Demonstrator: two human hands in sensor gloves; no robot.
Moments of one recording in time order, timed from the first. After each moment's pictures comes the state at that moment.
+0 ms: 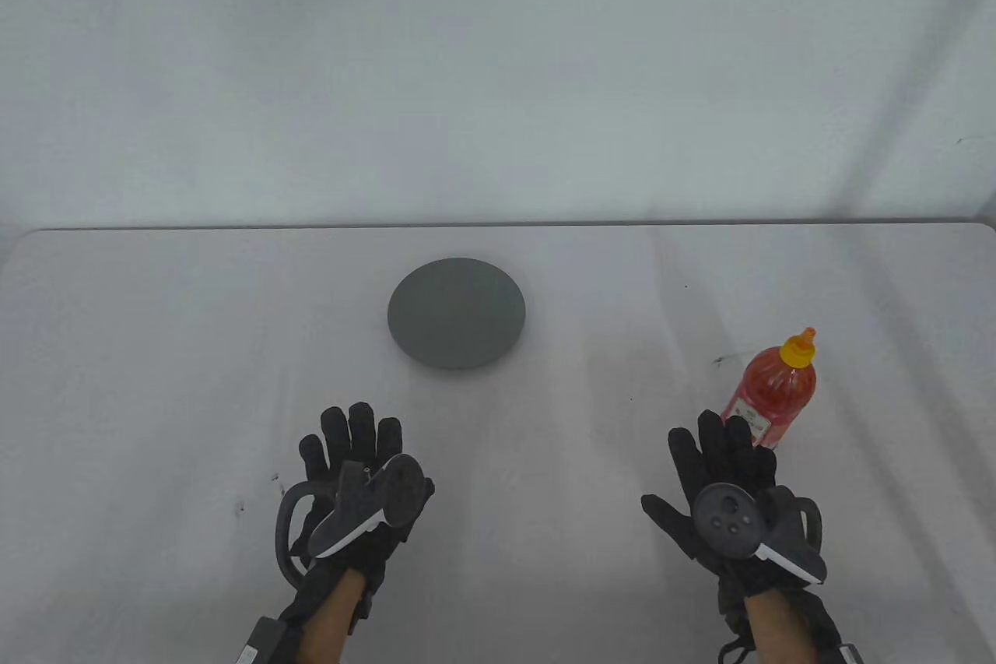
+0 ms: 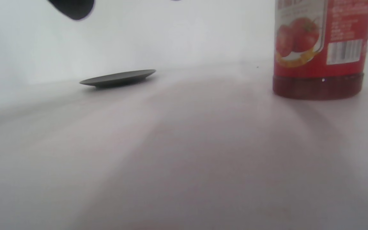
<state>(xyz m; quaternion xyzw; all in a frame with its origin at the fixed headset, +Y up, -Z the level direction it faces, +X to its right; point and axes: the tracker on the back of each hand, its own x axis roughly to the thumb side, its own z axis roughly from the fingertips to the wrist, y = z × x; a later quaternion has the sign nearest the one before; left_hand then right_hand) -0.174 -0.725 -0.300 -0.09 -0.05 -0.02 0.99 0.225 -0.730 -0.279 0.13 0.00 0.99 0.10</state>
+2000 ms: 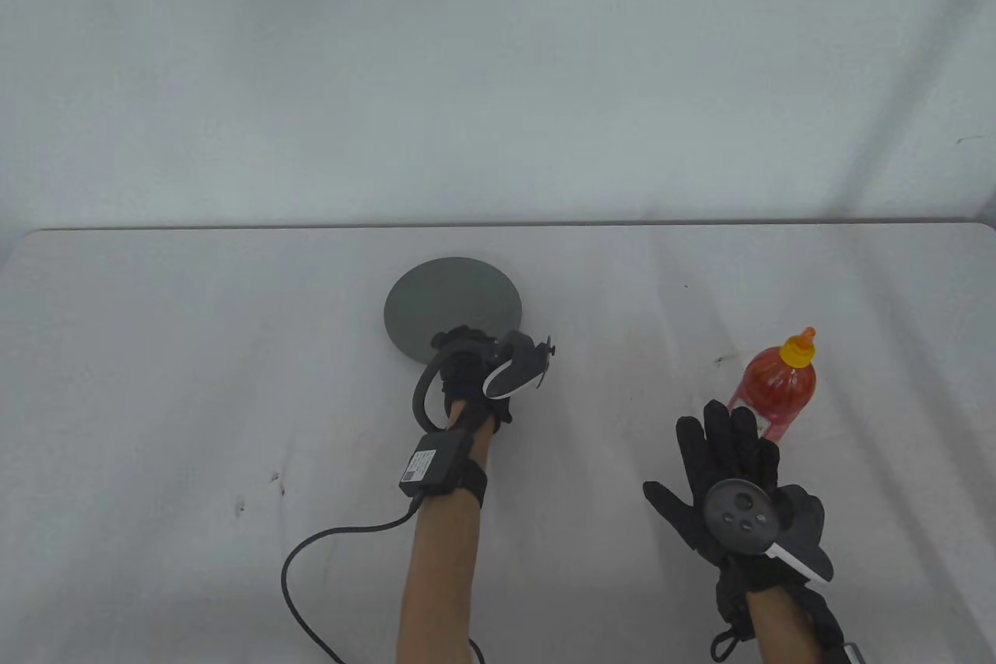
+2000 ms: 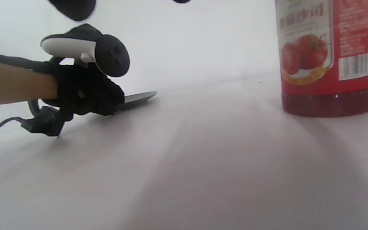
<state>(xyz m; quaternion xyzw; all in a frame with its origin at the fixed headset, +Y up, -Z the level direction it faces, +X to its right) -0.032 -0.780 -0.496 -0.05 -0.02 -0.26 0.96 0.229 -0.723 -0.281 0.12 -0.04 0.98 0.14</state>
